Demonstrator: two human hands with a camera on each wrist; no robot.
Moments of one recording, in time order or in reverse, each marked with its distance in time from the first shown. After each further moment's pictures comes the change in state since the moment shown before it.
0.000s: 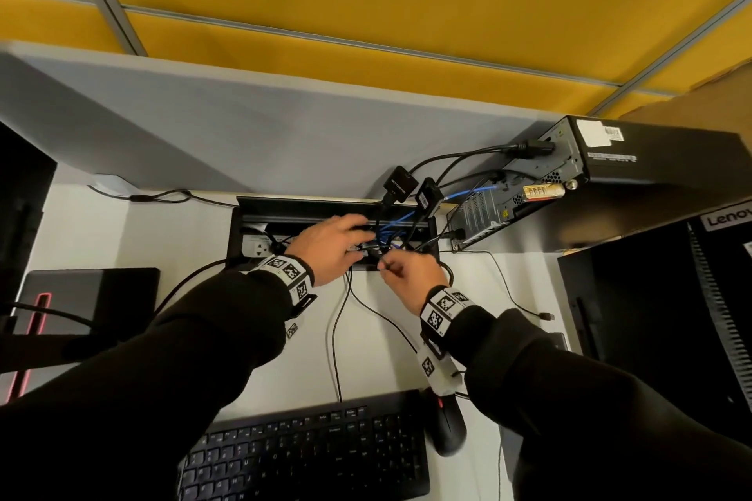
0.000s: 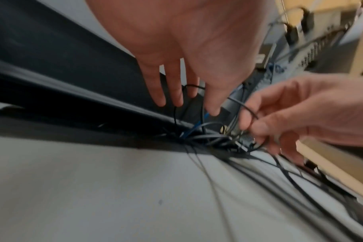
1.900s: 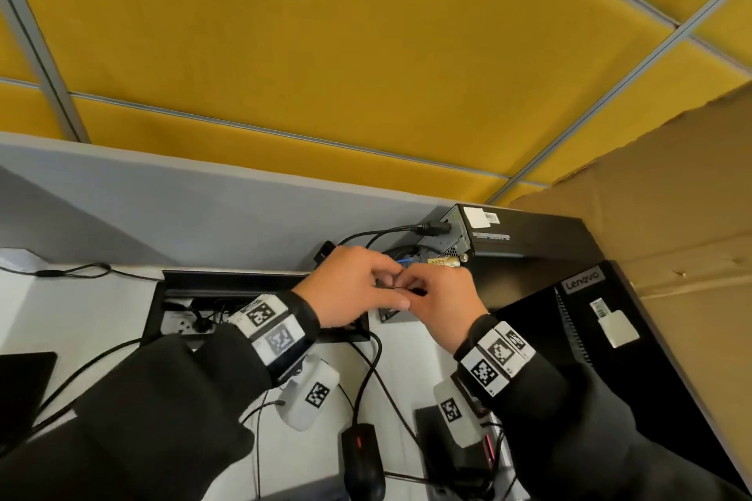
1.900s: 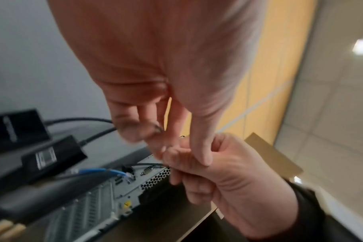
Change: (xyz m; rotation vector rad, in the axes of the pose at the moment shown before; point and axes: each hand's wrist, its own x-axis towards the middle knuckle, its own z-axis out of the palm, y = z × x) left_hand 0.033 0.168 -0.138 -0.637 -0.006 0.097; right_hand -0.064 -0.030 -0.185 -0.041 0.292 -0.140
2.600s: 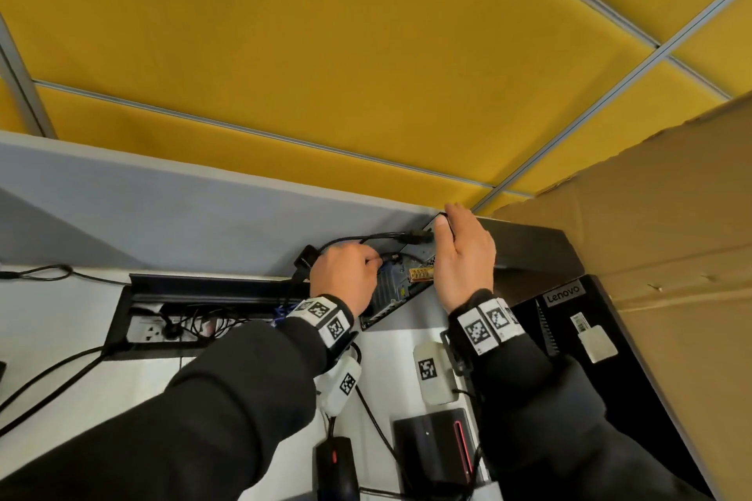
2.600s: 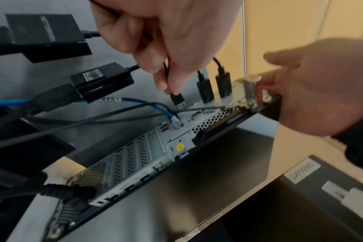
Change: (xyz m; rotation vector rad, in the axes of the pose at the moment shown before) left_hand 0.069 -0.037 0.057 0.277 0.500 -0.276; right_hand 0.047 0.026 -0.028 -0.029 0.455 0.194
